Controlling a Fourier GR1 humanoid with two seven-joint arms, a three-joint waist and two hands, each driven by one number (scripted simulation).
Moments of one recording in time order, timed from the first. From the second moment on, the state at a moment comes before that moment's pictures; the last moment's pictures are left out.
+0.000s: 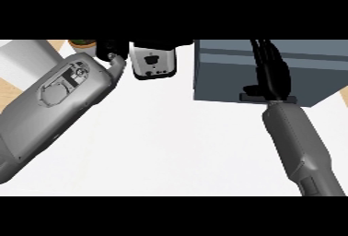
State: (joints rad) left arm -1.13 0.44 -0.64 -1.11 0.54 0.82 0.29; right arm -0.72 -0.18 -0.12 -0.72 1.20 -0.62 -0.10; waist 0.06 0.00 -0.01
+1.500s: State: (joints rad) left arm -0.83 0.54 -0.61 -1.38 0.47 0.77 0.25; right arm -1.09 -0.23 -0.30 -0.25 1.15 -0.69 -0.24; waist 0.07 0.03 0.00
